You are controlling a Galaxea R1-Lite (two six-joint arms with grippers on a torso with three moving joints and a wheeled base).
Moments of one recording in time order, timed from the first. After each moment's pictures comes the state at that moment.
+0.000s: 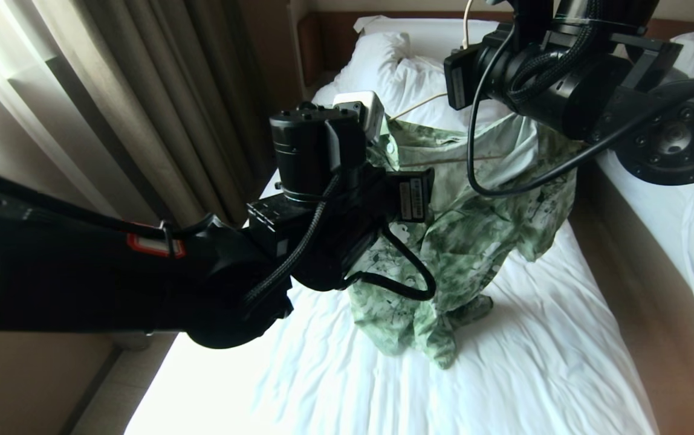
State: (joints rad) left arm -0.89 1.87 -1.27 -0.63 0.44 -0.08; right arm 0.60 1.91 -1.83 -0.32 -0.34 -0.40
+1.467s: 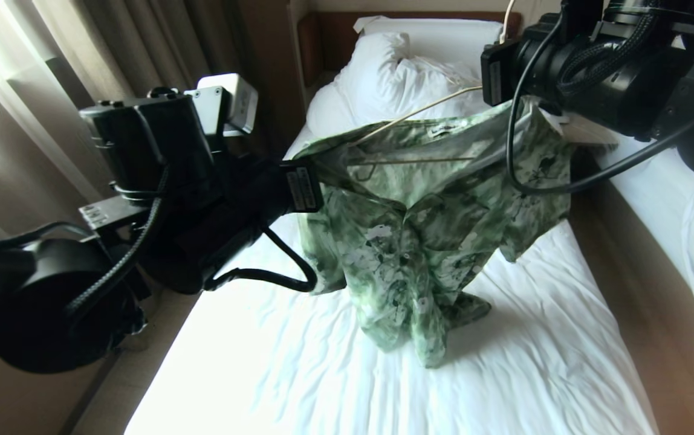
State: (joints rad) left arm -0.69 1.61 -0.97 -0.70 0.41 -0.05; right arm 0.55 1.81 -1.72 -0.32 -0.34 -0.40
